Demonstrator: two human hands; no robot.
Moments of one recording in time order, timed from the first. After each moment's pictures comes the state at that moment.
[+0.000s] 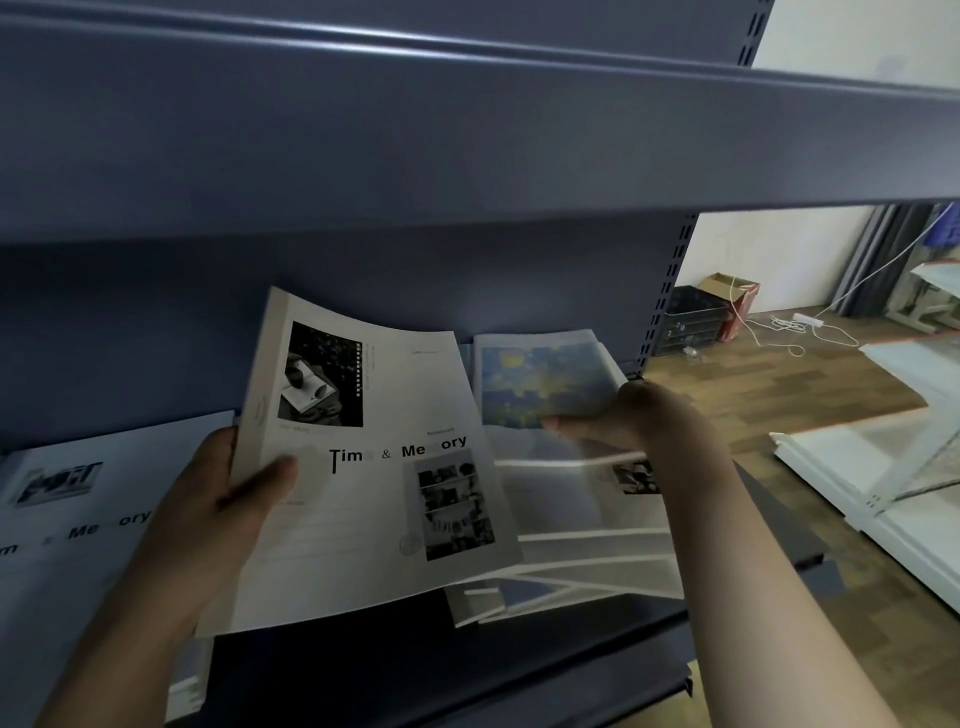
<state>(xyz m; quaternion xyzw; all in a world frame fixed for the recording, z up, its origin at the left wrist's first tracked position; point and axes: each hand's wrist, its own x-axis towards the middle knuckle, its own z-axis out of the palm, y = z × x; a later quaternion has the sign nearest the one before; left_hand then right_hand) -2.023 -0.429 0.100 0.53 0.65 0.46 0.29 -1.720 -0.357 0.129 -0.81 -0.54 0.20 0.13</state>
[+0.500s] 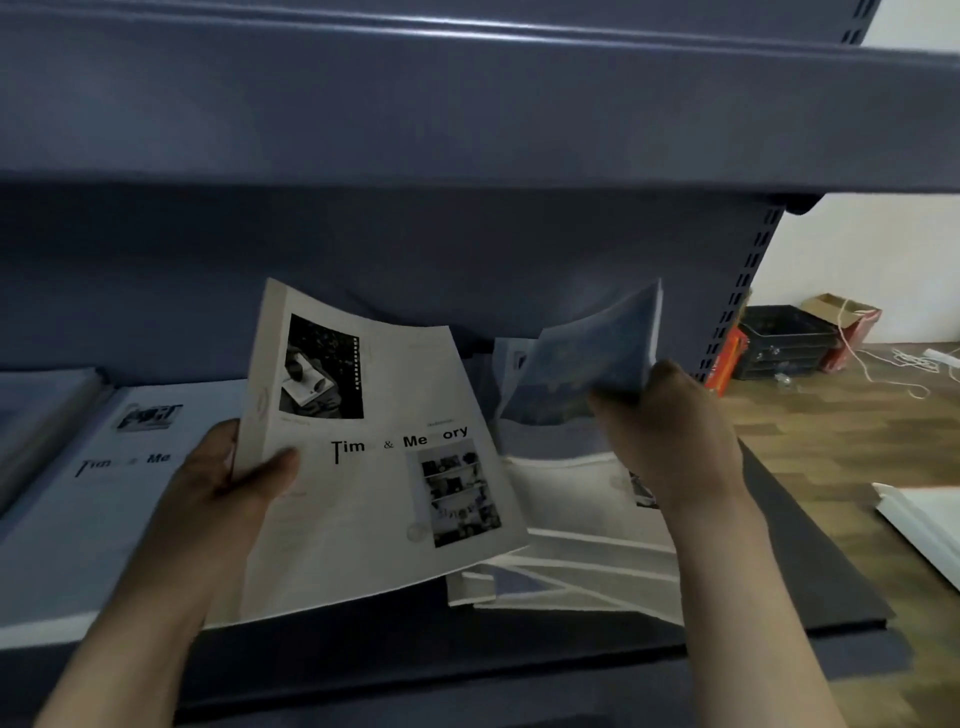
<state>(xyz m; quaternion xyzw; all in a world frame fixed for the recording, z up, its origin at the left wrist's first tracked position) -2.000 -0.468 0.100 0.45 0.67 0.54 0.26 -1.729 -0.392 0.140 -0.71 -0.60 0.15 0.33</state>
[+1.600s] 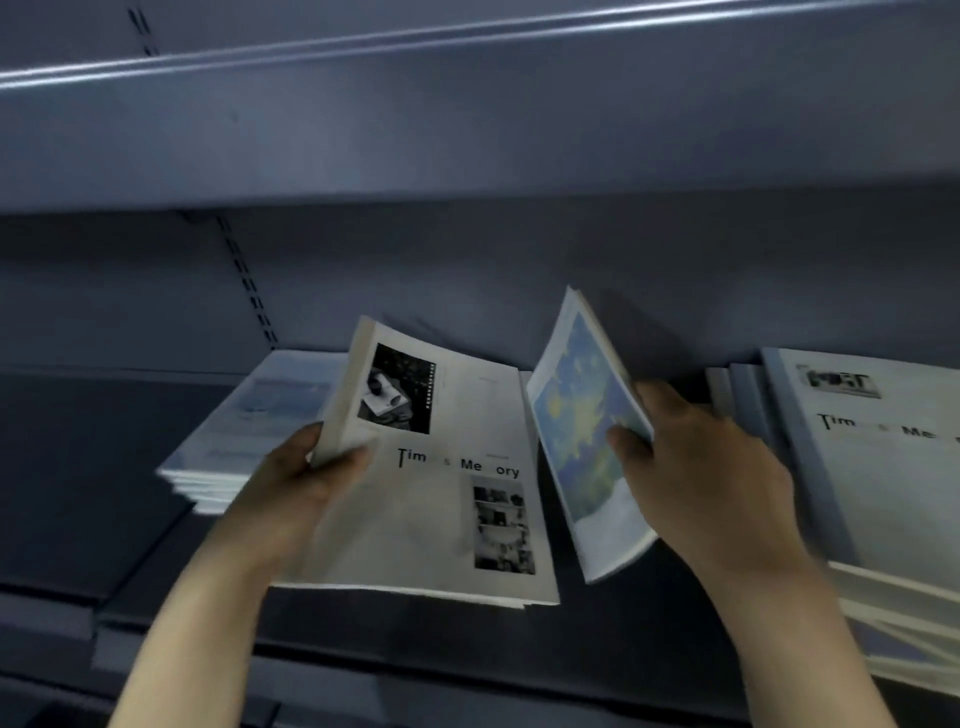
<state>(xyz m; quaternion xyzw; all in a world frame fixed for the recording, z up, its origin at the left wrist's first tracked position) -2.180 -0.523 0.106 0.38 0.73 0.50 0.27 -1.925 -0.438 0.130 -0.57 -0.78 0.05 0.26</state>
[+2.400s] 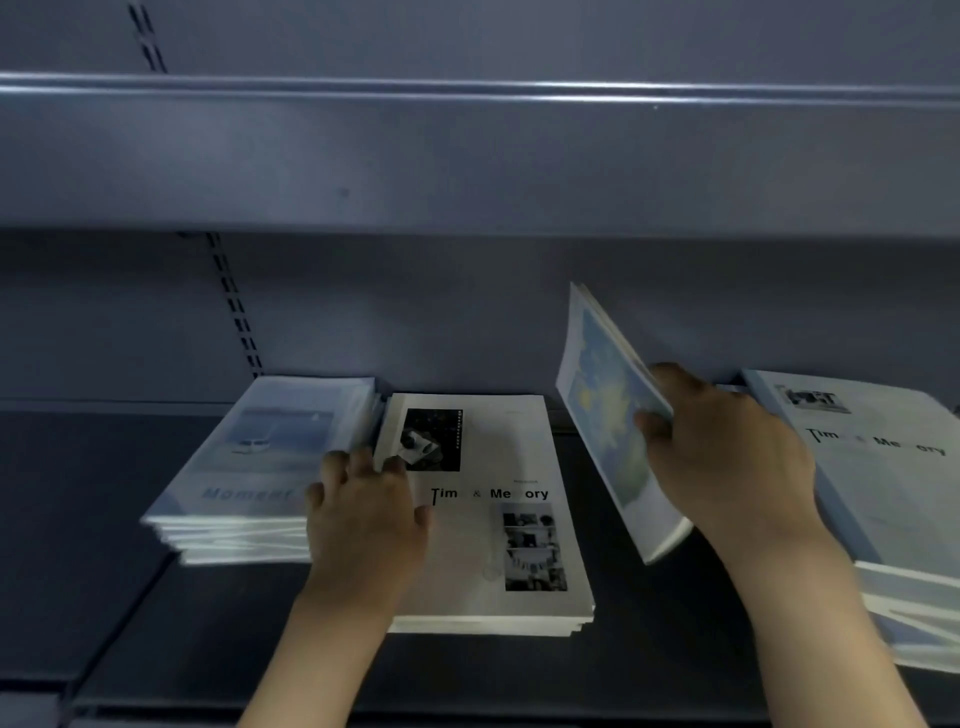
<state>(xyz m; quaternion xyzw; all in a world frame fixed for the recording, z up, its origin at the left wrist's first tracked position) -2.183 -0.496 0.089 0.56 0.82 0.09 -0.04 -1.966 -0.443 0.151 -0.61 -0.74 -0.09 0.26</state>
